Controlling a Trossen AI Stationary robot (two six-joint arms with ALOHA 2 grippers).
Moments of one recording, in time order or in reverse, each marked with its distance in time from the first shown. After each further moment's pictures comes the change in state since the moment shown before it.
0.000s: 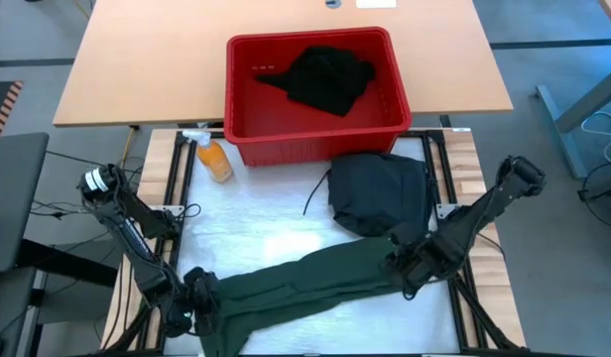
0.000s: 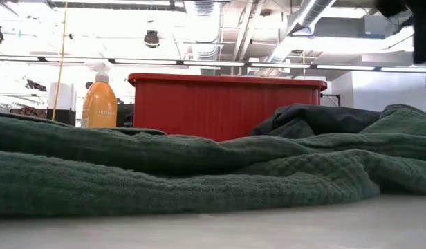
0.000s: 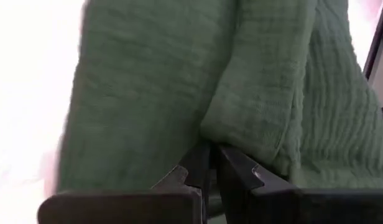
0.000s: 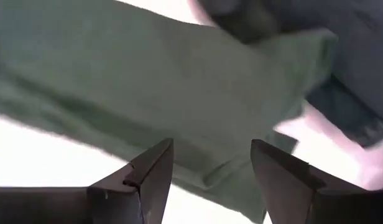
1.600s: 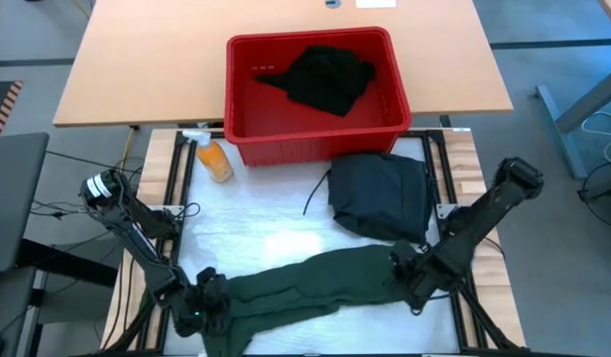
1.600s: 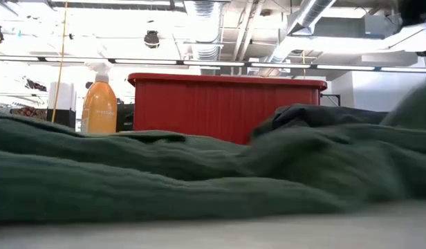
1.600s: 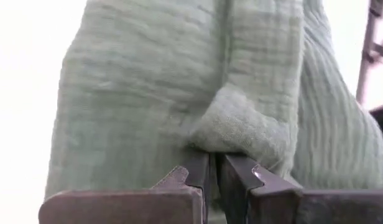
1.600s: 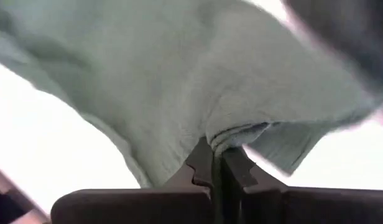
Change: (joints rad) left arm 0.074 0.064 0.000 0.126 -0.056 0.176; right arm 0.102 0.016 -0.111 0.177 -0.014 -0.095
